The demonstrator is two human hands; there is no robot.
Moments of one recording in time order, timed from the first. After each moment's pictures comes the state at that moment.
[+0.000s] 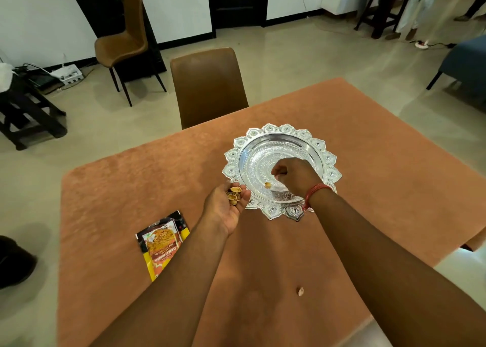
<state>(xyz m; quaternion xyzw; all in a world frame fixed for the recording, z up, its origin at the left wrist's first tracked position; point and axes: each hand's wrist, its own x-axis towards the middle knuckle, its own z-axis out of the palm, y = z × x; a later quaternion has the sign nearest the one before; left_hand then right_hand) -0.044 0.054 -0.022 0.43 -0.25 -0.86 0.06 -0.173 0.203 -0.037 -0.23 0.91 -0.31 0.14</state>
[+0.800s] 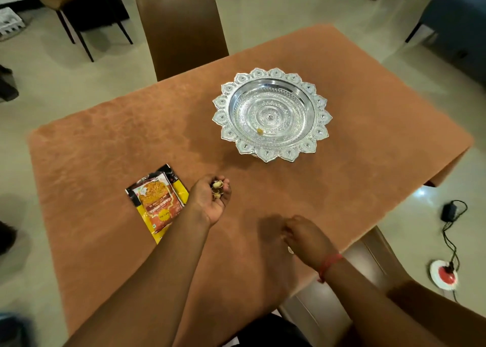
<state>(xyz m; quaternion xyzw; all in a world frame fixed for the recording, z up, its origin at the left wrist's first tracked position) 0.038 0.046 -0.085 0.47 -0.22 -0.85 -0.02 0.048 0.304 -0.136 -0.24 0.93 -0.17 0.23</state>
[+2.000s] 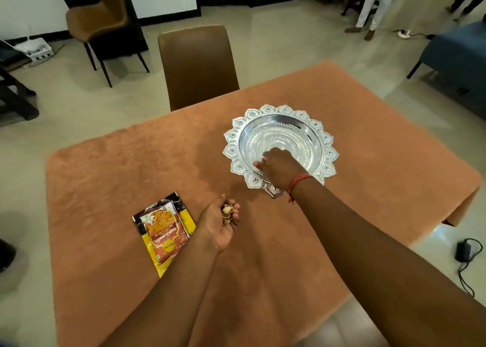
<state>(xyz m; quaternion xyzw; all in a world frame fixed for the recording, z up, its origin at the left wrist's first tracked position) 0.022 0.044 -0.072 0.45 -0.26 -0.85 -0.04 -0.135 0.165 -0.046 -0.25 0.95 -0.11 0.16</state>
